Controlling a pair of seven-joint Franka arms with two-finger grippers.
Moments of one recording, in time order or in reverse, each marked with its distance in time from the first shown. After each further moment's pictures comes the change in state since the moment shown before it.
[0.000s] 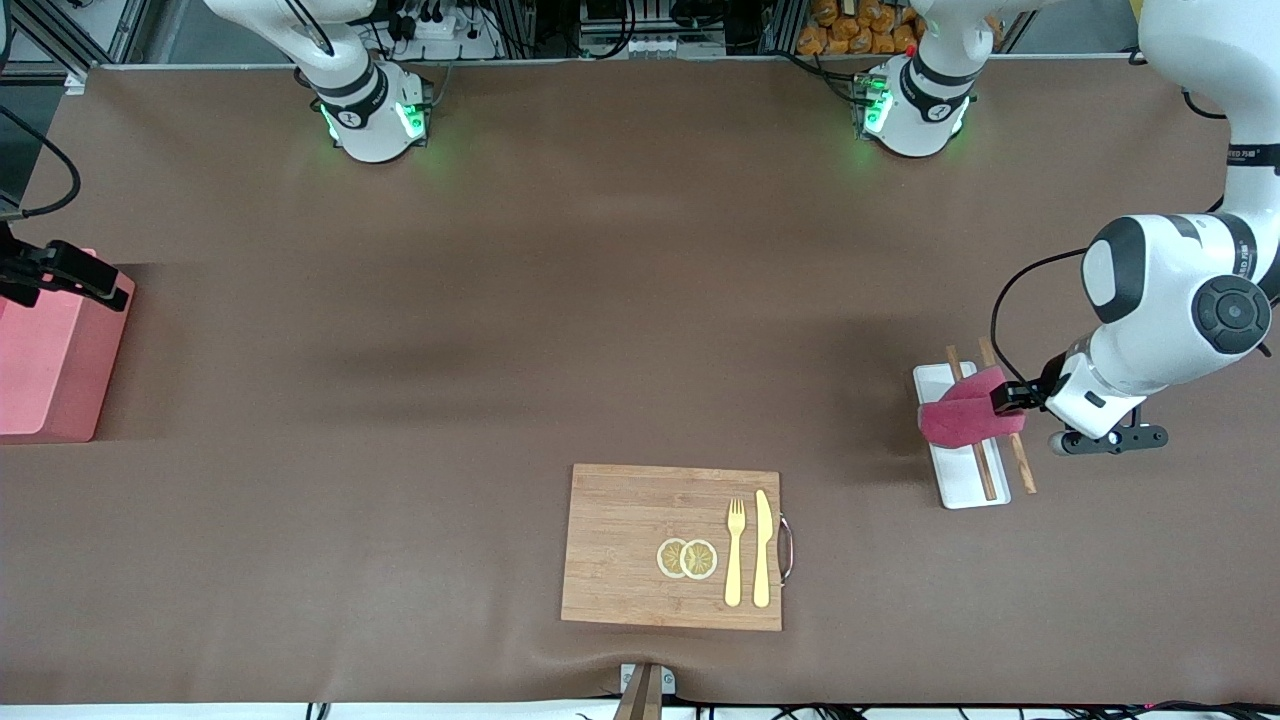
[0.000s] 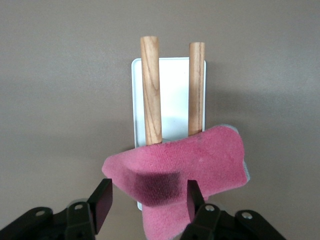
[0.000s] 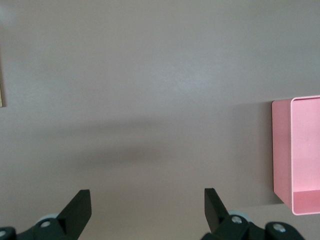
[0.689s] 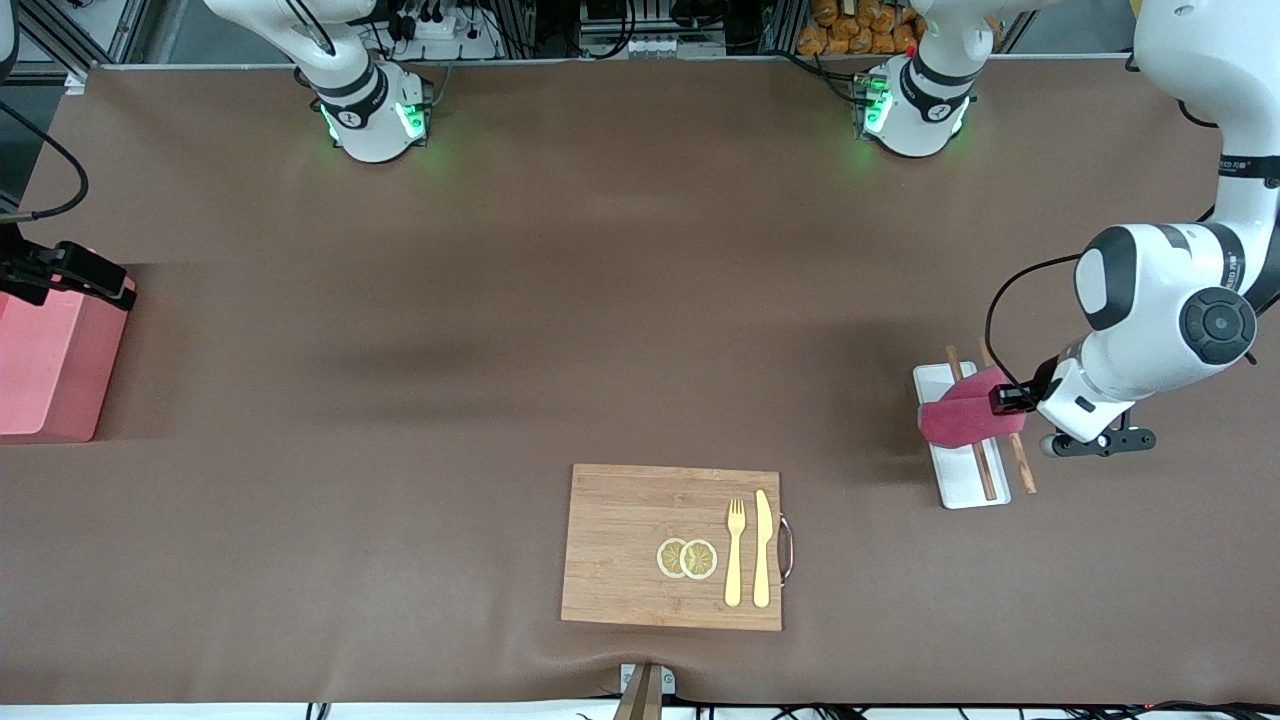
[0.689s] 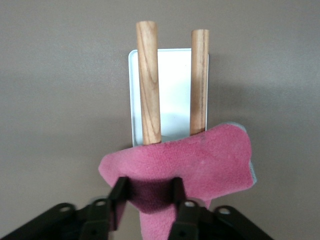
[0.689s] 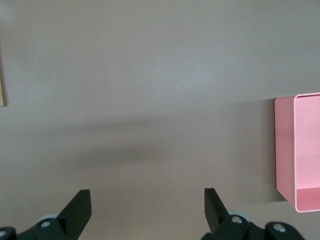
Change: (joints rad) left arm 0.000 0.026 -0.001 0.000 0.000 0.000 0.000; right arm 0.008 0.002 0.001 0.000 0.001 -0.005 0.012
